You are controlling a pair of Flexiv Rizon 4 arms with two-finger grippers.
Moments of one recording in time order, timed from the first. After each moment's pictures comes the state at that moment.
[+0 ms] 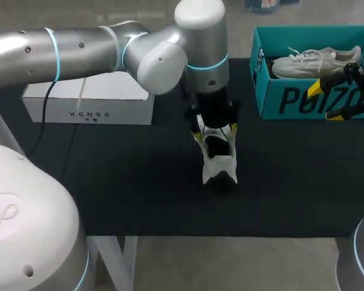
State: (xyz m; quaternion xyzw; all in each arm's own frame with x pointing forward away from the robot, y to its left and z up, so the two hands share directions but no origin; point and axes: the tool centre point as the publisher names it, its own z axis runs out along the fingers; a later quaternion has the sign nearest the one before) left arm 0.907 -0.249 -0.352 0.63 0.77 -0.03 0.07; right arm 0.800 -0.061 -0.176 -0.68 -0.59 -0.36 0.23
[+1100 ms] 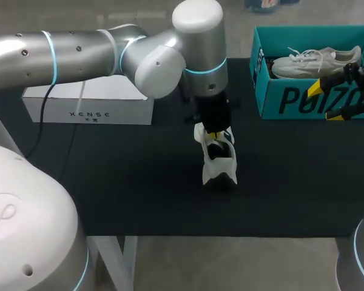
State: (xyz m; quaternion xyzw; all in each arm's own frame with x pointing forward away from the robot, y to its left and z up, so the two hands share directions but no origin) left arm 0.892 -0.250 -0.356 0.62 0.78 -0.04 0.08; right arm 0.800 -0.061 -0.176 -0.68 -0.59 -0.36 0.23
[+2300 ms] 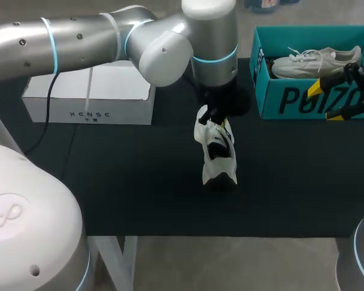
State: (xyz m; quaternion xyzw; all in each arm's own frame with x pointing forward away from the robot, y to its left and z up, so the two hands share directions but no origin) left arm 0.887 -0.256 -0.315 0.30 0.95 -0.05 0.08; right arm 0.800 -0.061 -0.176 -0.68 -0.59 -0.36 0.23
